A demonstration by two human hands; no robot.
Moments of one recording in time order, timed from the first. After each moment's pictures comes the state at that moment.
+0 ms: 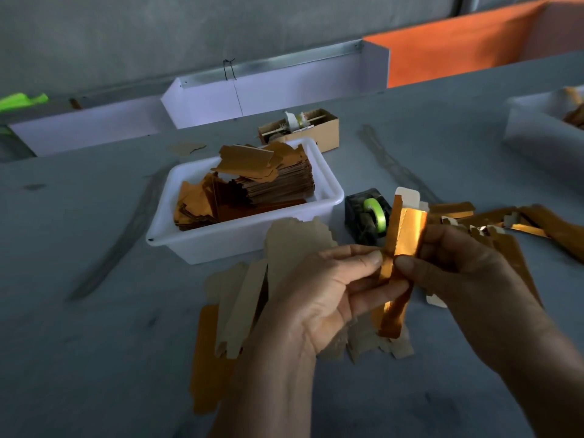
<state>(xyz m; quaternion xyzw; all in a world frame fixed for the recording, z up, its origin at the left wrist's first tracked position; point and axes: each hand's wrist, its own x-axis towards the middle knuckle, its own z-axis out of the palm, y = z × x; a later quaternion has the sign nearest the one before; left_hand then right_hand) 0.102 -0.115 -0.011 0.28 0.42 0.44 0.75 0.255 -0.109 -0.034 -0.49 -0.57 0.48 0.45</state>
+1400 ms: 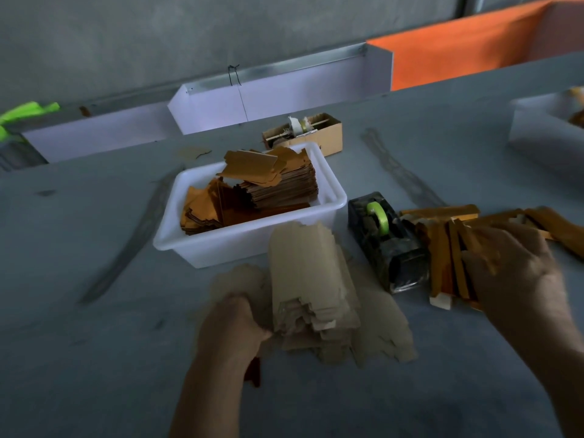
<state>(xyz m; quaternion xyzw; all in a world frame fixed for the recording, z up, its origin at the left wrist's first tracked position) 0.005 -0.129 -0.077 0.50 0.84 -0.01 0.19 0.305 -0.074 -0.084 -0.70 -0.60 0.07 0.38</state>
